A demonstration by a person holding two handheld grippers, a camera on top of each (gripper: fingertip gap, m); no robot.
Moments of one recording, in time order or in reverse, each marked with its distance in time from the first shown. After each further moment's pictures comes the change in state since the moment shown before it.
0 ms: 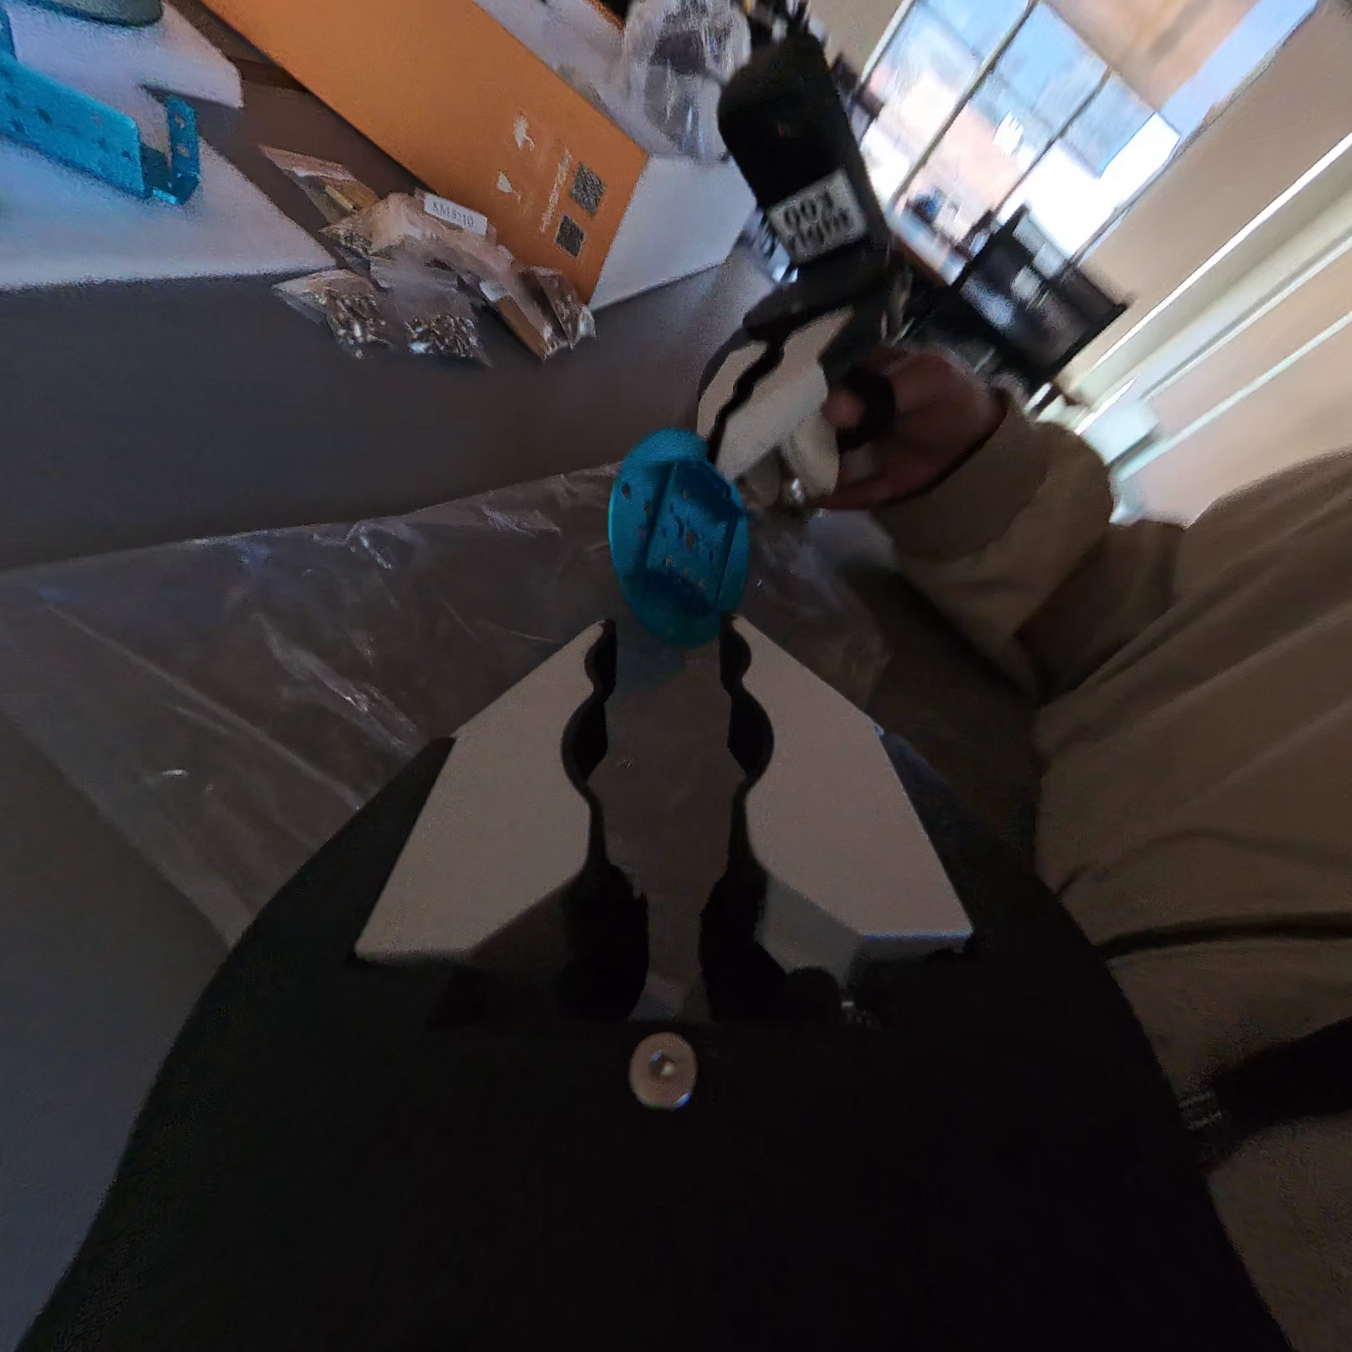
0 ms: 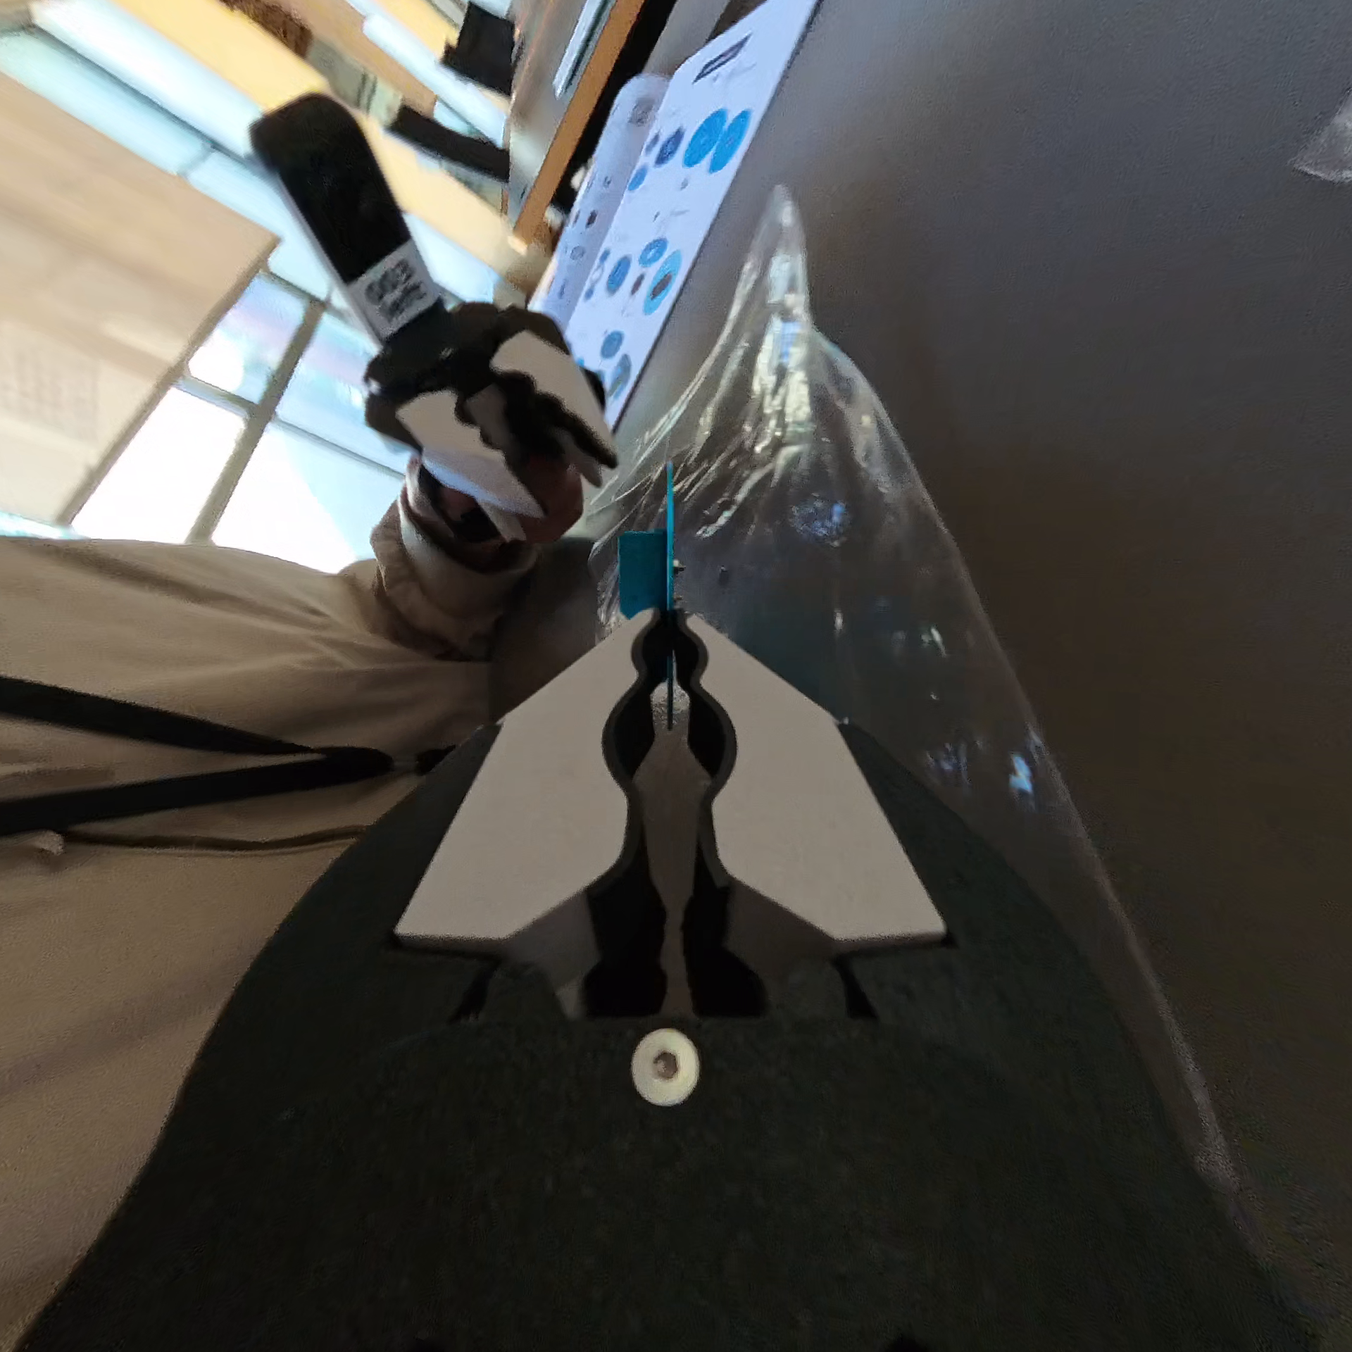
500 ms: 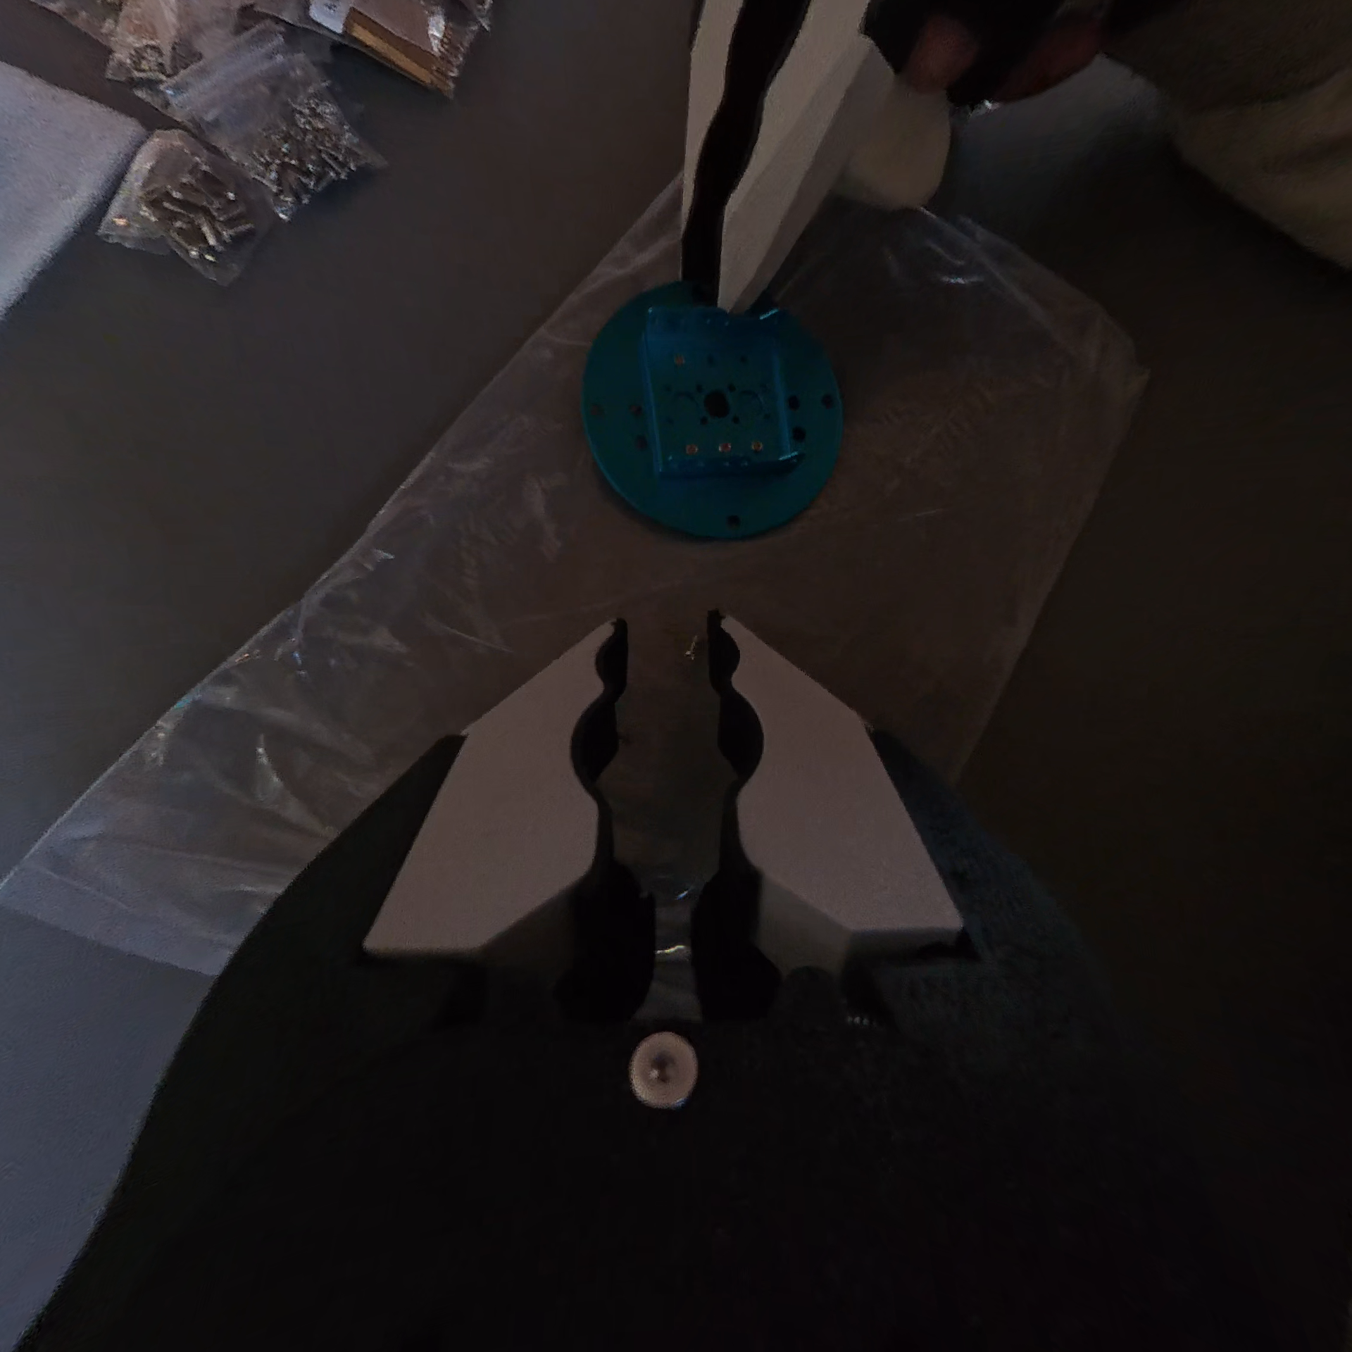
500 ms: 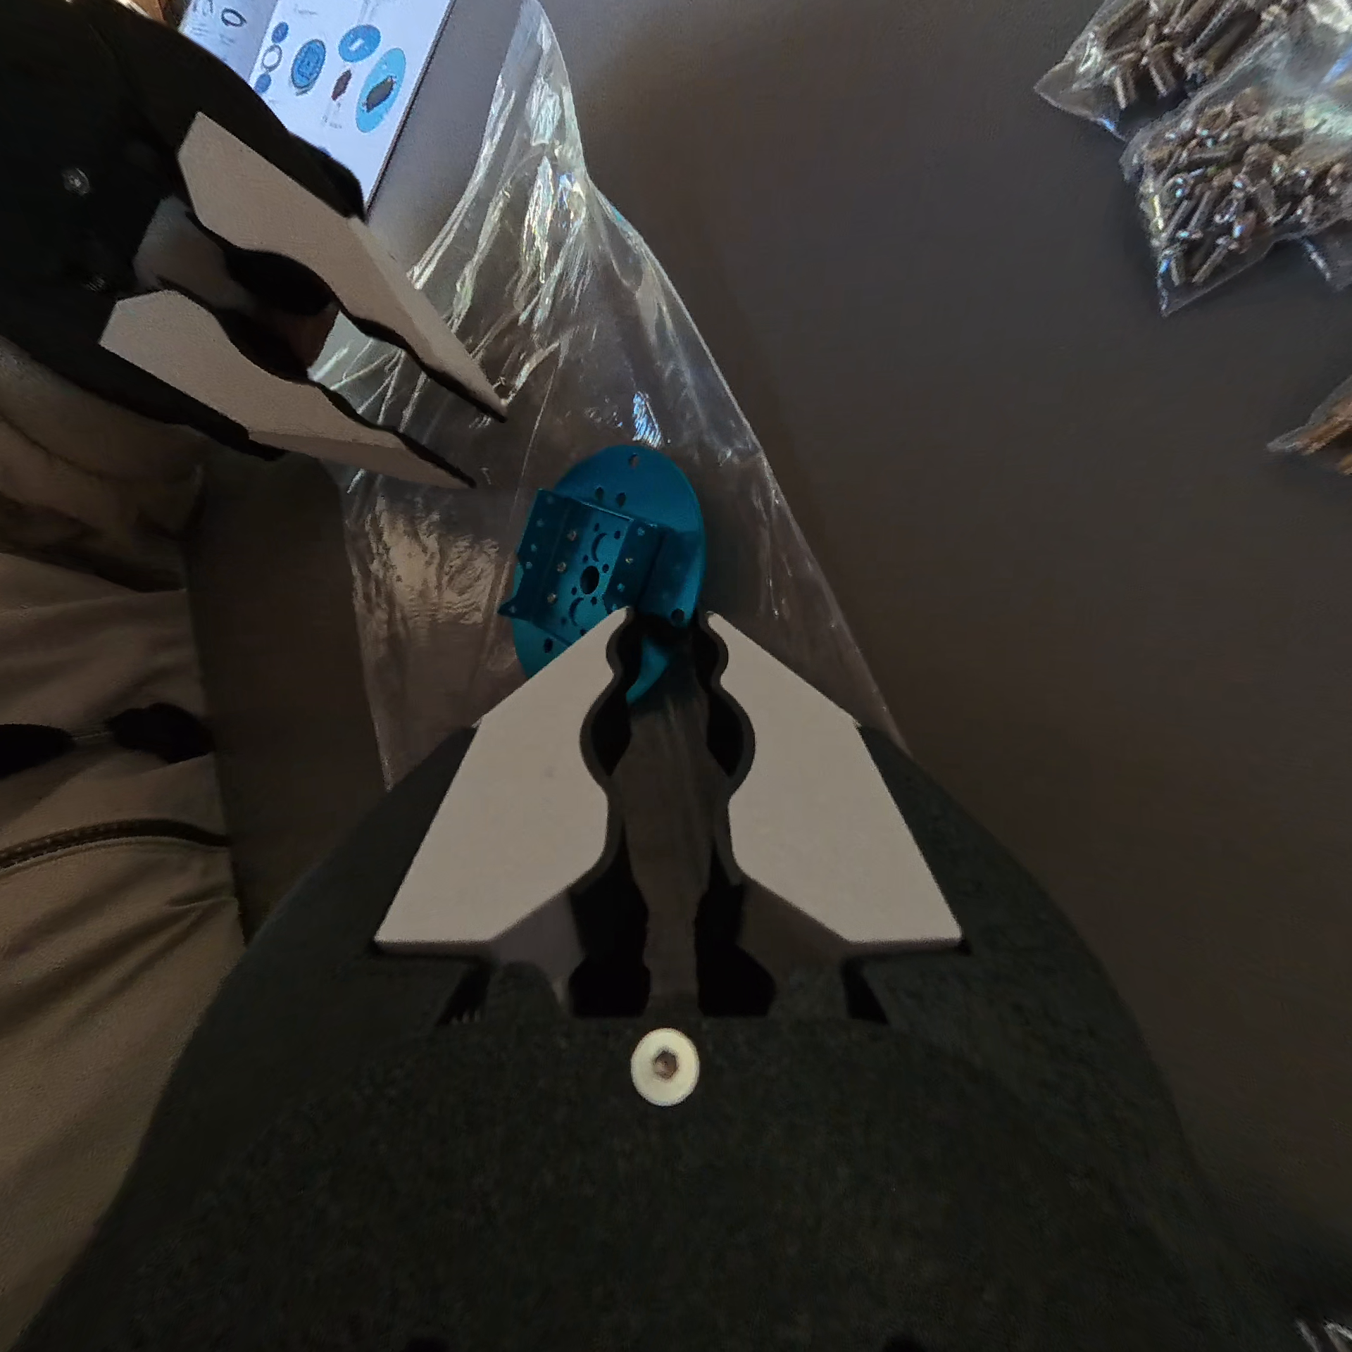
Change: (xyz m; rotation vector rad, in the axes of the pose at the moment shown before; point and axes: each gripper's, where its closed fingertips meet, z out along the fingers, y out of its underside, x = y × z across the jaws) left arm -0.022 0.042 0.031 -0.466 -0.171 0.468; right arm 0.046 0.025 -0.014 -0.126 0.393 -0.163
